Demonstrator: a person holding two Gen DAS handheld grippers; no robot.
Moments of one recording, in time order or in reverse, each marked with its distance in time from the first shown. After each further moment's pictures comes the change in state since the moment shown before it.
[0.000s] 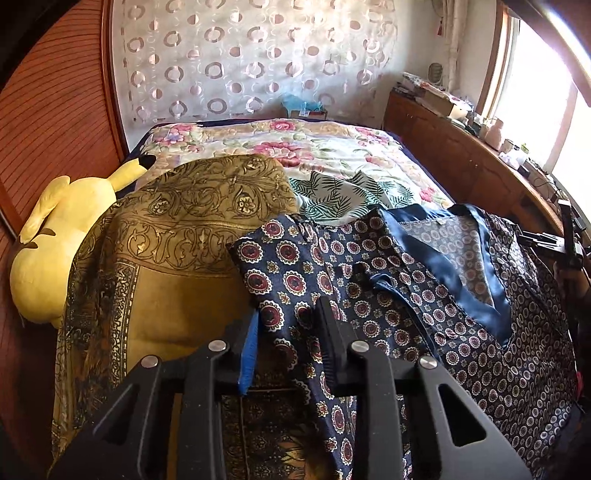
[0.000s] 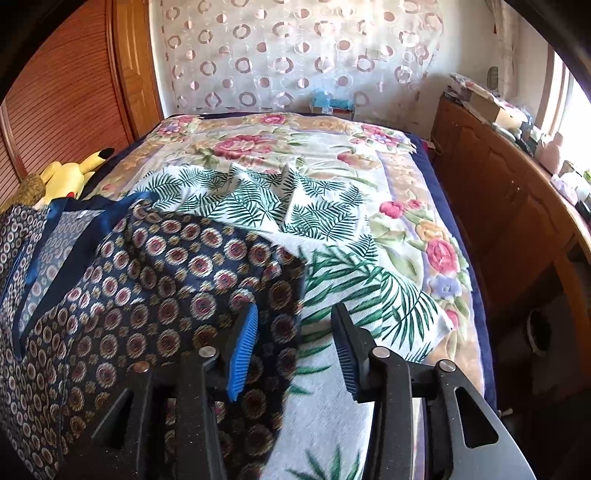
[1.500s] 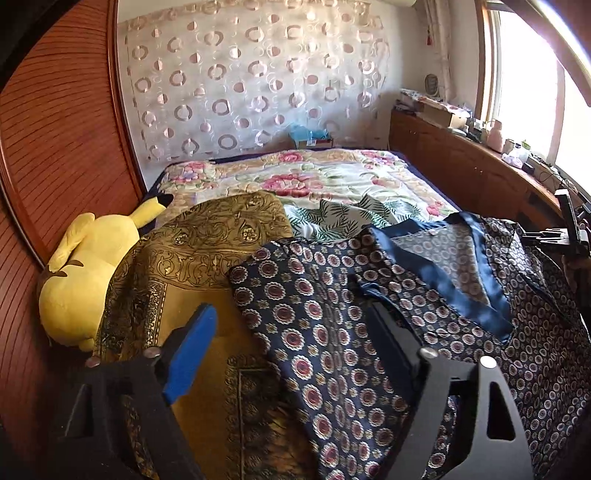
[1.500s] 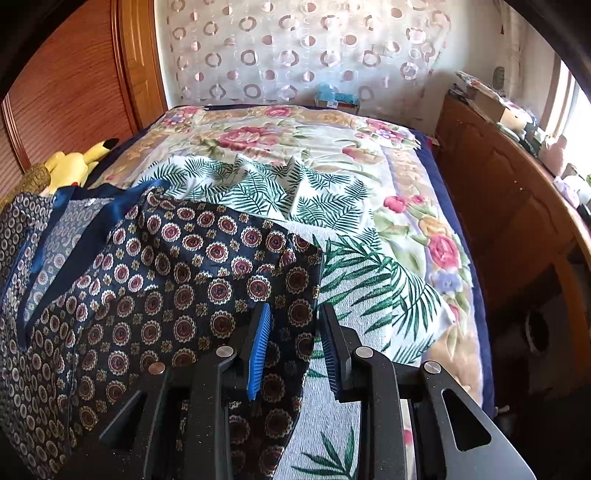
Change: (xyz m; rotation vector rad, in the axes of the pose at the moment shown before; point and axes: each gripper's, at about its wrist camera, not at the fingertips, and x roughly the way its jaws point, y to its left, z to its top) left arm -0.033 -0.021 -0.012 0.067 -0.119 0.094; right arm -0.001 0.004 0.003 -0.014 0.018 0.015
